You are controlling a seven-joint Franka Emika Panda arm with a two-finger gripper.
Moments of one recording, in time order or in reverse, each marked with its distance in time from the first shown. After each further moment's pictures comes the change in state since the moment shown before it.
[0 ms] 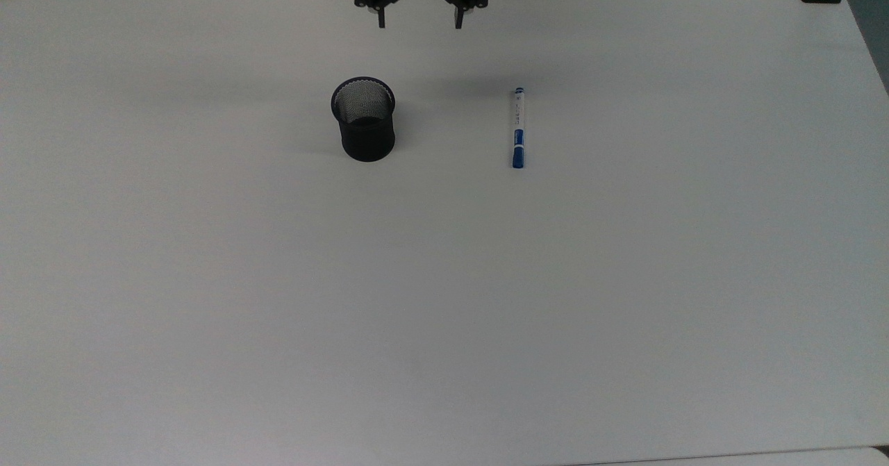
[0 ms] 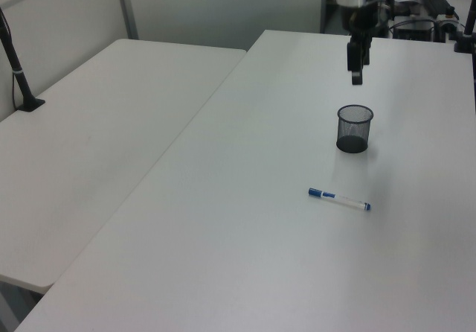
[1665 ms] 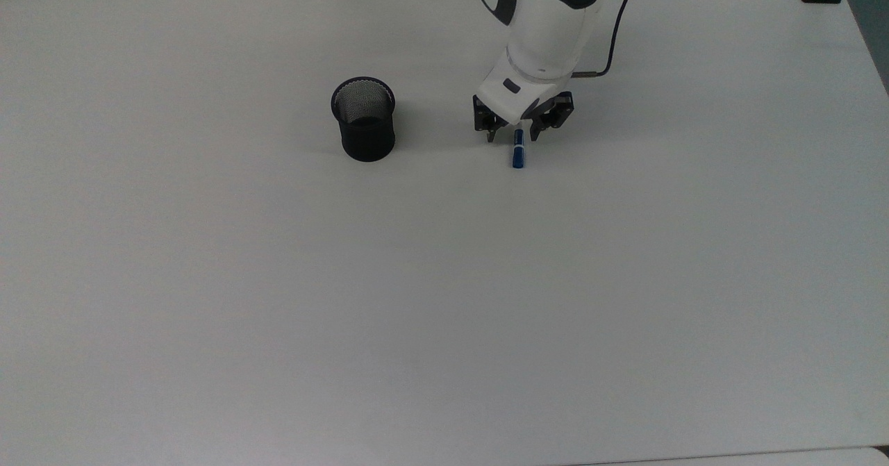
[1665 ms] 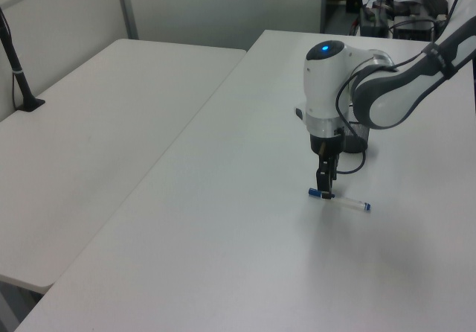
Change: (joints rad) arm 0.193 0.300 0.025 -0.177 0.002 0.525 0.210
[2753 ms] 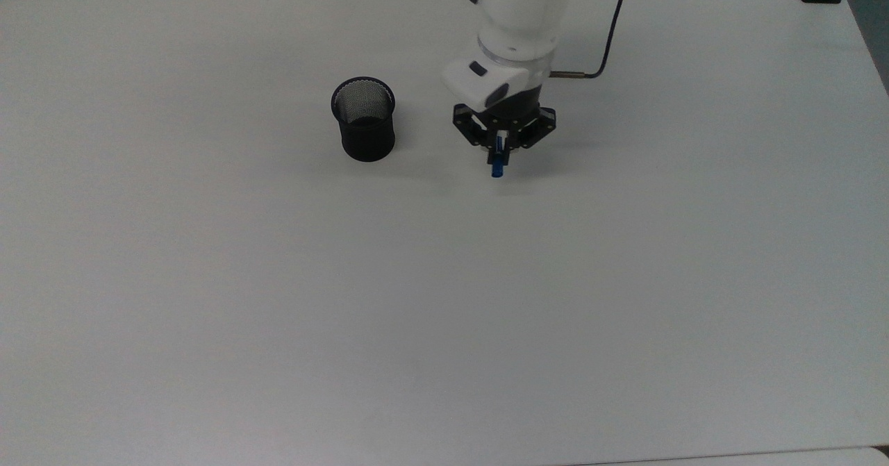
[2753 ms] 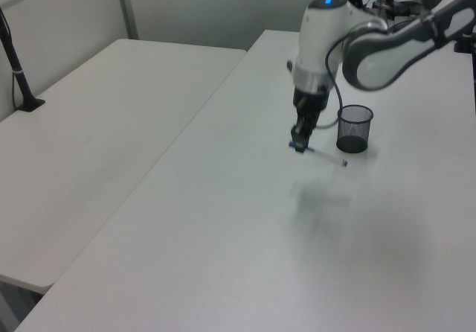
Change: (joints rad) arm -0.094 -0.063 -0.014 0.094 -0.013 0.063 0.051
